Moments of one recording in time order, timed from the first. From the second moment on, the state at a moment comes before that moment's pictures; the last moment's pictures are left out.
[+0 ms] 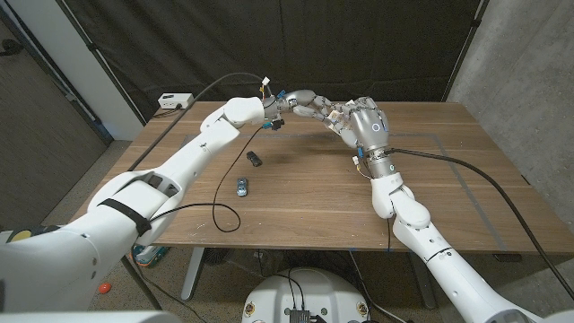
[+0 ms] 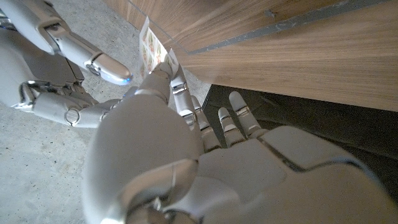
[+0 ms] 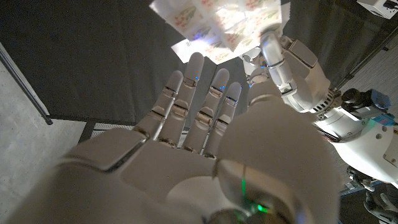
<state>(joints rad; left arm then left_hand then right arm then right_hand) 0.31 0.31 0.59 -1.04 0.11 -0.41 -0.56 1.13 0.06 0.30 -0.14 0.28 1.03 0.05 0.48 0.31 0.36 -0.20 0.46 0.34 0.06 -0.04 0.26 0.30 -0.17 -0.01 1.18 0.19 -1.03 -0.32 -0.31 -1.63 -1.27 0.05 -0.75 1.02 0.04 0.20 -0.15 0.23 0.81 -0.19 0.24 0.19 0.88 -0.19 0.34 0.28 0.74 -0.08 0.65 0.64 0.29 -0.04 0.81 0.29</state>
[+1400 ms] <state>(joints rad) 0.29 0.29 0.57 -0.97 0.05 -0.46 -0.60 1.13 0.05 0.31 -0.13 0.31 1.04 0.05 0.47 0.32 0.36 -0.20 0.46 0.34 0.06 -0.04 0.26 0.30 -0.16 -0.02 1.18 0.19 -0.97 -0.34 -0.36 -1.53 -1.23 0.03 -0.84 1.15 0.08 0.20 -0.15 0.24 1.04 -0.19 0.28 0.20 1.10 -0.19 0.45 0.38 0.86 -0.11 0.72 0.74 0.32 -0.04 0.96 0.30</state>
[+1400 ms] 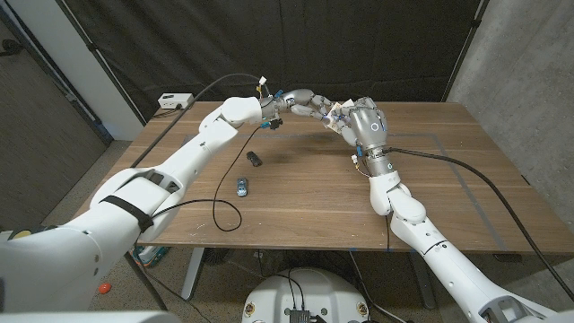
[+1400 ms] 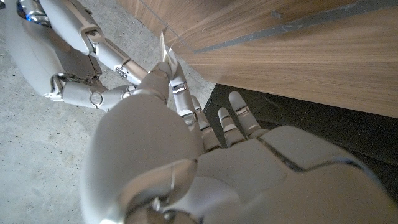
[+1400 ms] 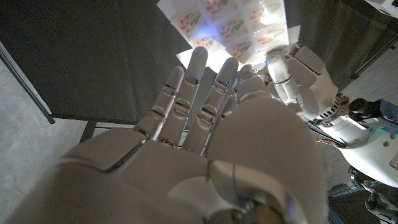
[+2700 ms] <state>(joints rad) 0.30 0.27 0.52 -0.92 -0.06 -0.44 -0.68 1.12 0.04 0.32 -0.14 0.32 1.05 0.05 0.46 0.33 0.36 -0.20 0.46 0.34 0.07 -0.04 0.25 0.30 -0.16 -0.02 1.18 0.18 -0.92 -0.36 -0.41 -1.43 -1.16 0.09 -1.05 1.17 0.05 0.16 -0.14 0.21 0.96 -0.18 0.21 0.22 1.06 -0.19 0.43 0.47 0.90 -0.12 0.72 0.80 0.28 -0.04 1.18 0.31</state>
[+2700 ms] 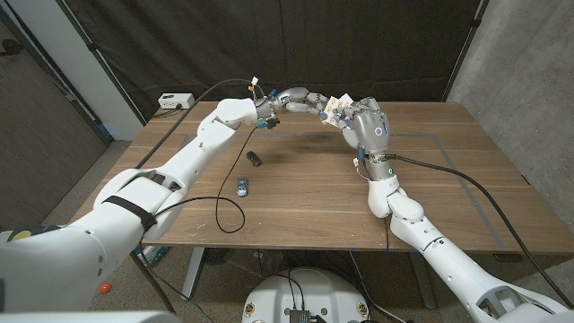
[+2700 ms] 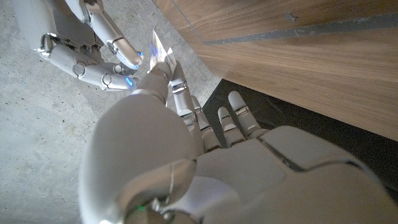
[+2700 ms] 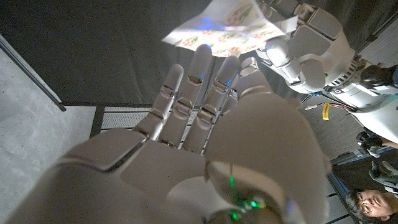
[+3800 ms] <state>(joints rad) 0.31 0.31 0.55 -1.01 0.00 -0.45 -0.66 1.11 0.04 0.33 -0.14 0.33 1.06 0.06 0.46 0.32 0.35 -0.20 0.46 0.34 0.07 -0.04 0.25 0.30 -0.16 -0.02 1.18 0.18 -0.95 -0.36 -0.41 -1.50 -1.19 0.00 -0.94 1.17 0.05 0.15 -0.13 0.23 0.98 -0.18 0.21 0.21 1.08 -0.18 0.44 0.50 0.90 -0.12 0.71 0.82 0.24 -0.04 1.23 0.28</state>
